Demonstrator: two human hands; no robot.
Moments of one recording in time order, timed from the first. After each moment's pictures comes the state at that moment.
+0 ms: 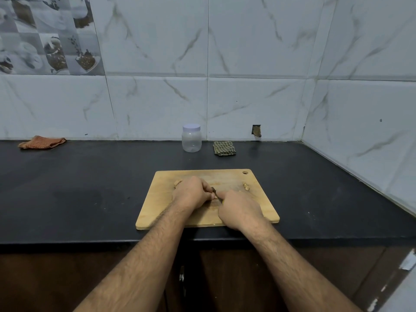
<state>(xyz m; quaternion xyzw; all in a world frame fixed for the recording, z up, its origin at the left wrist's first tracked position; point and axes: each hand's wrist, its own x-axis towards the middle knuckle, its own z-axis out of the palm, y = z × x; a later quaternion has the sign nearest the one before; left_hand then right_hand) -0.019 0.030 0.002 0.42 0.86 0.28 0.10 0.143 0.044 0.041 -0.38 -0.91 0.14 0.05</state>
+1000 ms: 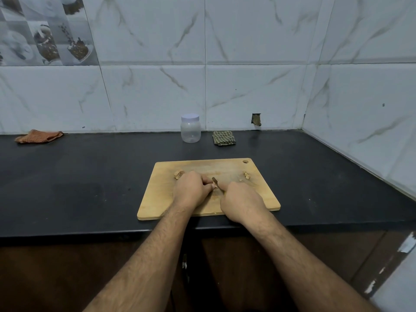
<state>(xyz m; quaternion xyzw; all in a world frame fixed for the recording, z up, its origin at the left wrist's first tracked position) -0.003 0.016 -0.006 0.44 0.85 0.27 -0.01 0.146 0.039 0.034 -0.39 -0.90 0.15 0.08</state>
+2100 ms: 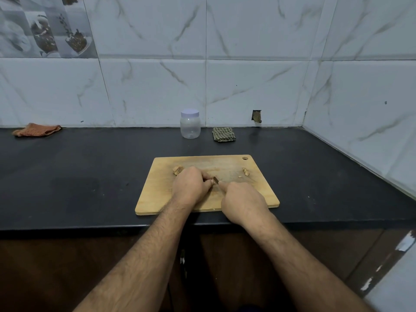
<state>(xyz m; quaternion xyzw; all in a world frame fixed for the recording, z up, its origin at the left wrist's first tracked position) 0.002 0.015 -0.005 0.43 0.86 0.27 -0.02 0.155 0.032 0.036 -0.40 -0.91 0.13 0.05</state>
